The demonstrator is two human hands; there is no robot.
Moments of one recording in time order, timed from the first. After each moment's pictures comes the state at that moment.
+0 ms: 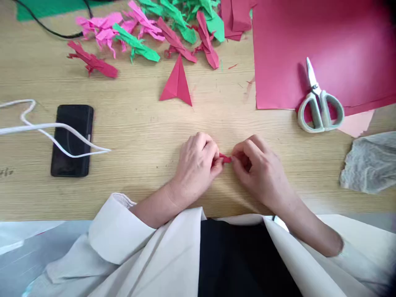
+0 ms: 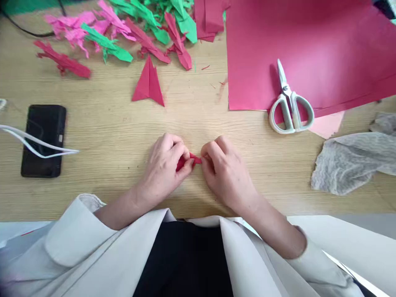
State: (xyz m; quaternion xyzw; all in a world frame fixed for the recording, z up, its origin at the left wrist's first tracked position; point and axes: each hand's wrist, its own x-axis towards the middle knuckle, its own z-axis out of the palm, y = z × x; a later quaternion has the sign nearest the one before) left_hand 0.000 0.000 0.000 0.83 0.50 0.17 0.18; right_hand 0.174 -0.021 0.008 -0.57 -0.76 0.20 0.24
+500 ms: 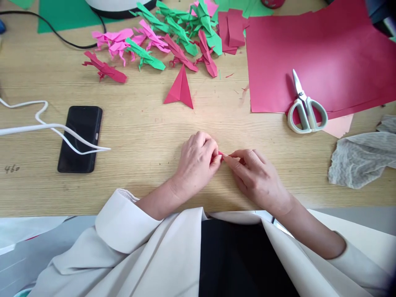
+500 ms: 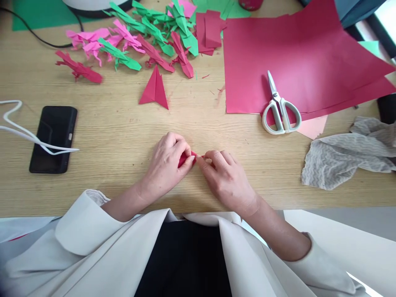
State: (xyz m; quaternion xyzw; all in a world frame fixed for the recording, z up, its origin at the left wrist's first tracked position) left_hand 0.001 -0.002 0.000 0.83 0.51 0.18 0.18; right_hand 0.190 -0.047 0.000 -0.46 -0.87 0.09 0.16
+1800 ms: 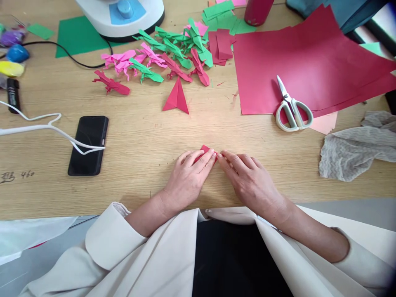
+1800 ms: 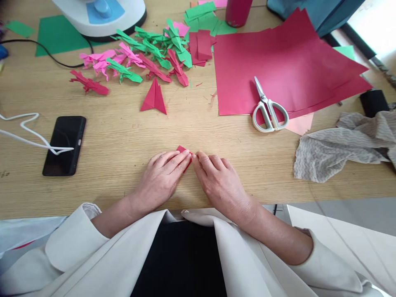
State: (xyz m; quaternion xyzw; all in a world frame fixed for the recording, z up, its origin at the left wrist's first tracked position) left_hand -0.026 -0.034 -0.002 0.92 0.37 0.11 0.06; right_hand 0.179 -0.060 0.016 -0.47 -0.88 0.02 0.03
